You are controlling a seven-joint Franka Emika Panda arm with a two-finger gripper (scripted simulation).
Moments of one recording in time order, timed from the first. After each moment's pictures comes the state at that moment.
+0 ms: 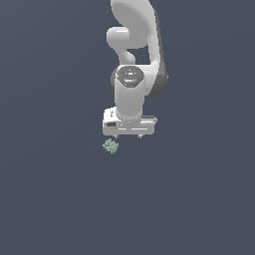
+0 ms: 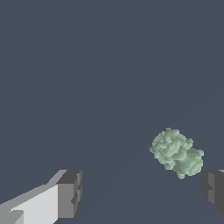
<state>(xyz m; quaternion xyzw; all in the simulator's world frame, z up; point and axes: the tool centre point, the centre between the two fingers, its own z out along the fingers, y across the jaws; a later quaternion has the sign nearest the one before) -0.010 0.003 0.150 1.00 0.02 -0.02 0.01</state>
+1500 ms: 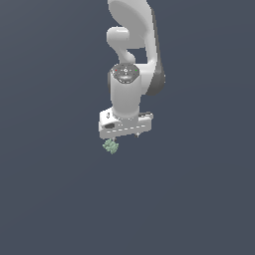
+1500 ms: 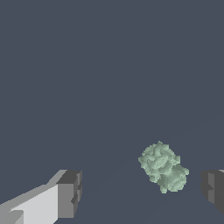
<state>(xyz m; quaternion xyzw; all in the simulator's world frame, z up) -0.002 -0.008 0.157 0.99 0.11 0.00 0.01</state>
